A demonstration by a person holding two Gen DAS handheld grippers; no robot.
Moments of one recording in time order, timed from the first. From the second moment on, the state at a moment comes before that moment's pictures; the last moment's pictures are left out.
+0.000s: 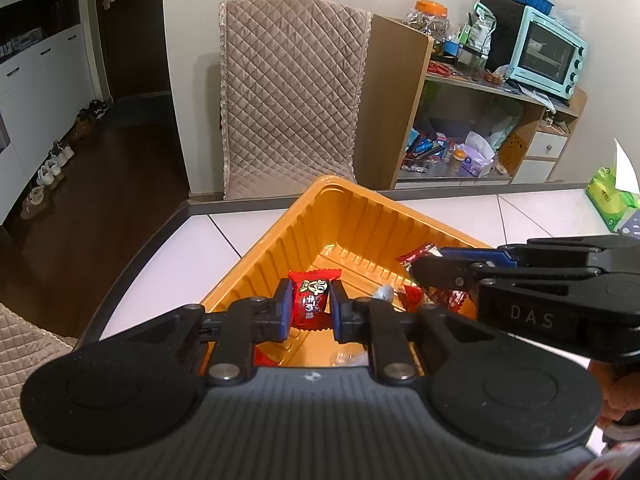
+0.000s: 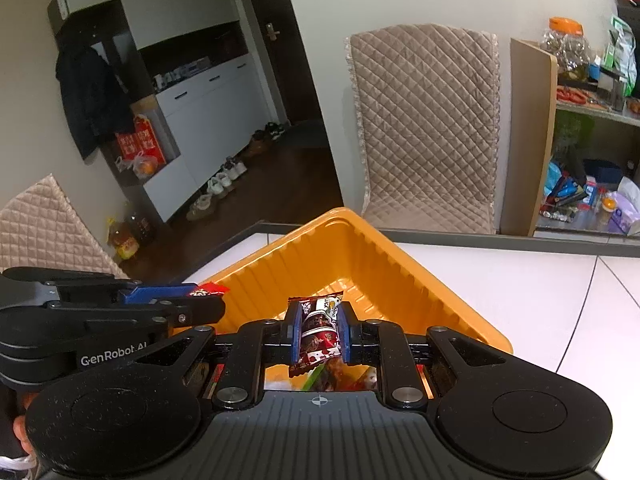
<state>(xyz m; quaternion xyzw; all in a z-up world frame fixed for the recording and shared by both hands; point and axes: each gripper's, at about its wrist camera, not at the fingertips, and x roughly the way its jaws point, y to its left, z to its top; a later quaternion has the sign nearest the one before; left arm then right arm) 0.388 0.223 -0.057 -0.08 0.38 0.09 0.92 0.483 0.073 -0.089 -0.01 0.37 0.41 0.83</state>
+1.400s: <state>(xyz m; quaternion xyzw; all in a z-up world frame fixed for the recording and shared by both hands) 0.385 0.237 -0.072 -0.10 0.42 0.11 0.90 0.502 0.069 -0.088 0.07 0.35 0.40 0.84</state>
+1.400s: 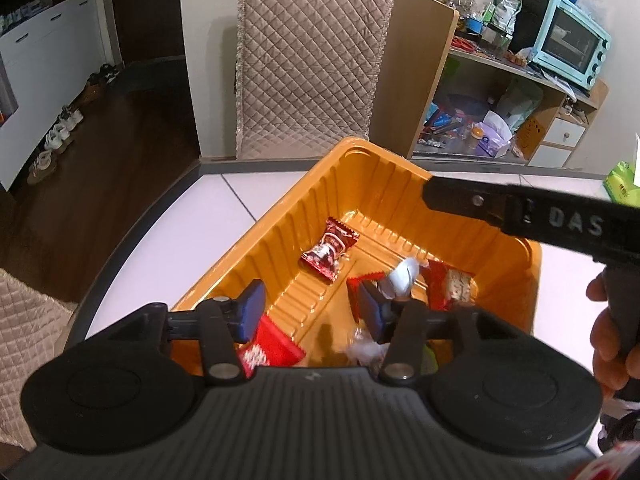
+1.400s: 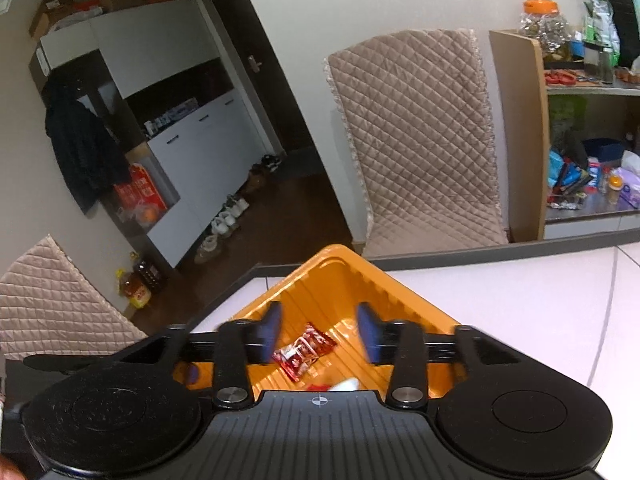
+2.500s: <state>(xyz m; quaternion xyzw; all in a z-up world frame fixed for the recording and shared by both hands) 0.201 0.129 0.002 -0.10 0.42 0.07 0.90 0.295 -0.073 -0.024 0.05 0.39 0.32 0.86</state>
